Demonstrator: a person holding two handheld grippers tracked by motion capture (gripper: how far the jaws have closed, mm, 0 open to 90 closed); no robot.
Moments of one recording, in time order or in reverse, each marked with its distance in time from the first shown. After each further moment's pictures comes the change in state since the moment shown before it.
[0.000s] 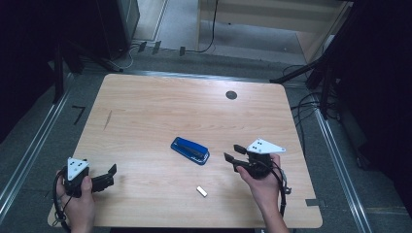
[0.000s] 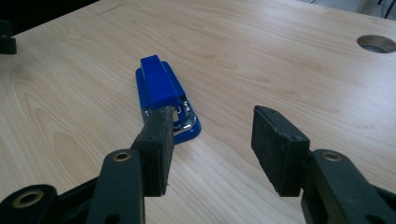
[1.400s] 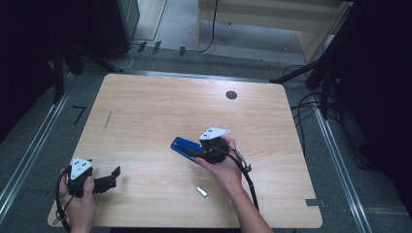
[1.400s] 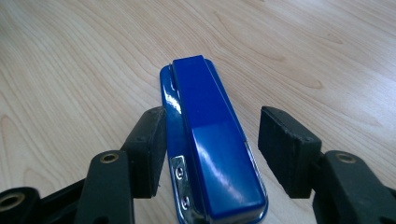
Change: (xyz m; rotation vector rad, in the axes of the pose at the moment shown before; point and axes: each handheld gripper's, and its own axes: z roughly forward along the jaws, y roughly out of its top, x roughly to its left) left arm -0.005 0.001 0.002 0.036 -0.070 0.033; right arm 0.041 0.032 0.112 0.190 0.055 -0.126
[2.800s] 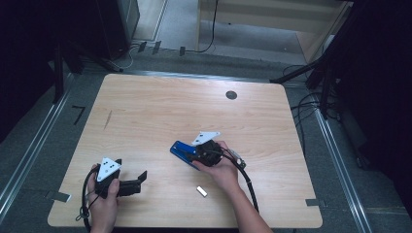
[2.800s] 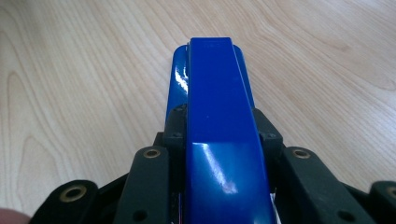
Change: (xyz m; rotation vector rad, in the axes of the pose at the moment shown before) left arm -0.066 0.012 0.008 -0.010 -0.195 0.065; right arm 0.005 -0.009 0.024 0.062 0.114 -0.115
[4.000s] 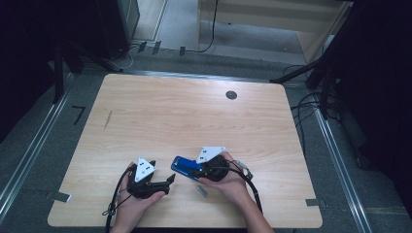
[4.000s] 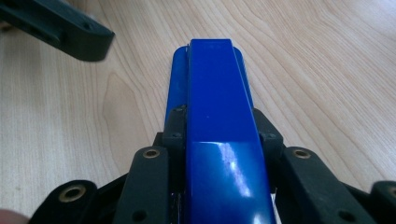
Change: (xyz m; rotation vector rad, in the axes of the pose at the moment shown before) left arm -0.068 0.007 0.042 0.052 -0.110 0.109; right arm 0.024 -0.026 -0.025 -0.002 0.092 -0.132
